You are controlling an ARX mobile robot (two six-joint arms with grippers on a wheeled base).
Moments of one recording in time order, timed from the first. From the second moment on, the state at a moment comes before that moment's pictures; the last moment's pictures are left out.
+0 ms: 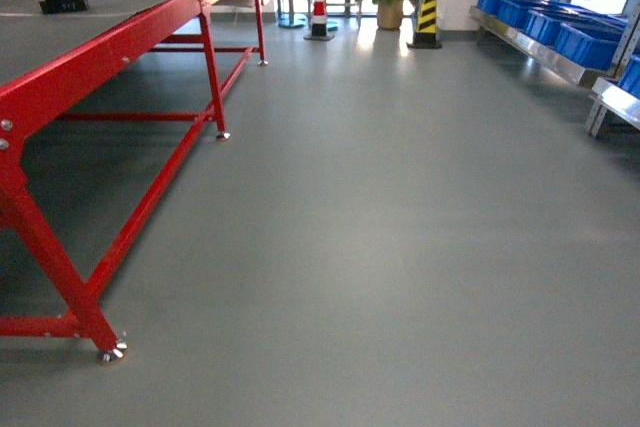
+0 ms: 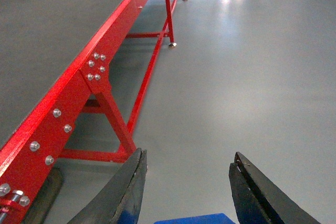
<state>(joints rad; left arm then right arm) 0.21 1.01 0.40 0.39 0.06 0.16 0.10 1.34 0.43 0.56 0.19 0.02</state>
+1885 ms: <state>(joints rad) 0.21 1.01 0.40 0.40 0.06 0.16 0.10 1.34 0.43 0.56 0.19 0.02</state>
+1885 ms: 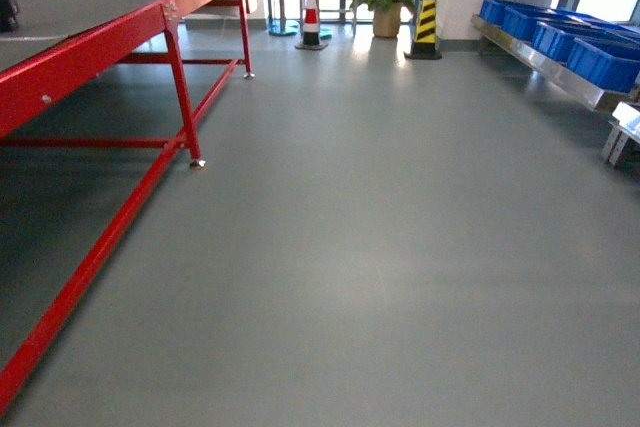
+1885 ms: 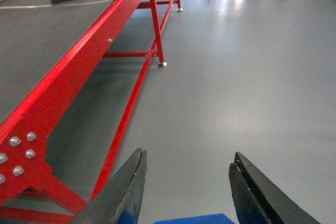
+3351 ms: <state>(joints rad) 0.21 1.01 0.40 0.39 0.06 0.16 0.10 1.34 0.43 0.56 0.19 0.02</state>
